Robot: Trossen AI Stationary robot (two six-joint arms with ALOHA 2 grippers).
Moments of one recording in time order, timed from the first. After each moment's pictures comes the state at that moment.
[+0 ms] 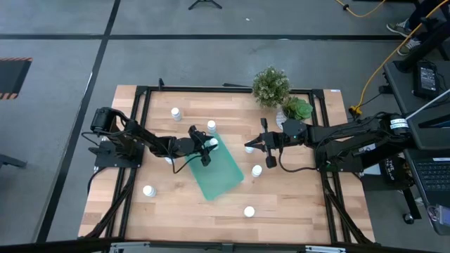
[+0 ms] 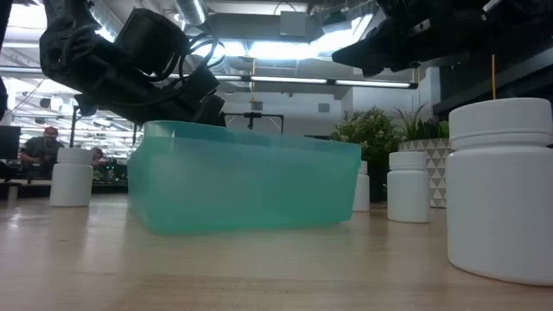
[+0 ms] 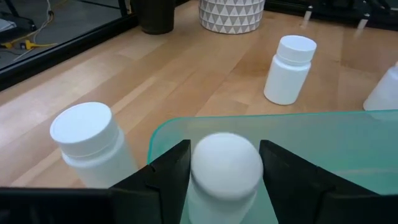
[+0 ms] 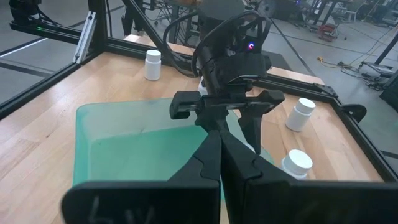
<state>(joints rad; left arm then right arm) -0.06 1.67 0.44 0.79 -0.49 -0.27 -0.02 1.21 0.55 0.43 -0.11 -0.22</state>
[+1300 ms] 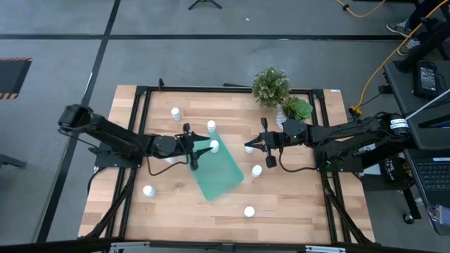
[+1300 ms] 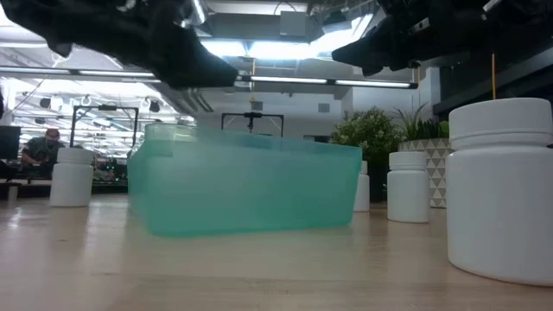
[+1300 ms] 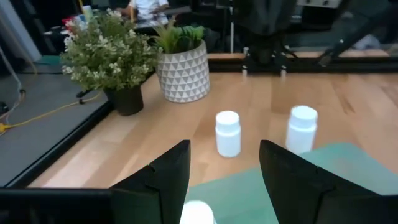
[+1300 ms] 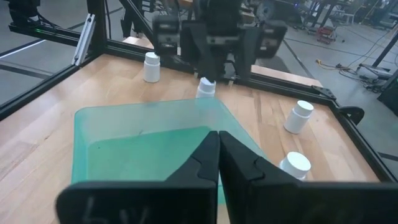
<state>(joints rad) -0.19 1.22 0.44 0.54 -0.48 -0.03 -0.02 1.20 0.55 0.44 -0.11 -0.22</state>
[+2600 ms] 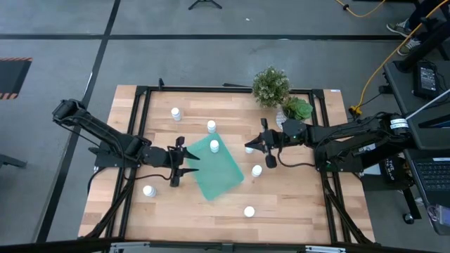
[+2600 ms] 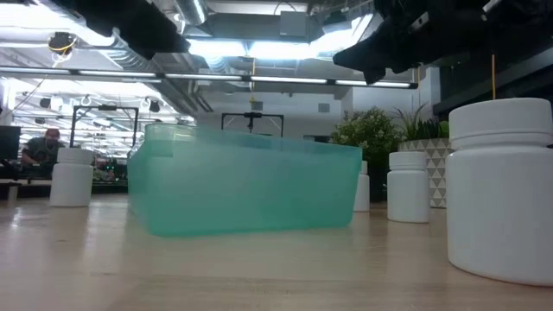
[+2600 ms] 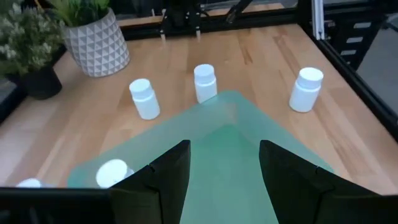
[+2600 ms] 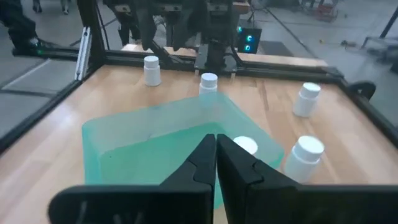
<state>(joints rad) -0.41 1.03 0.58 -0.01 -0.39 -0.11 -0.02 1.20 0.55 0.42 -0.11 -0.07</state>
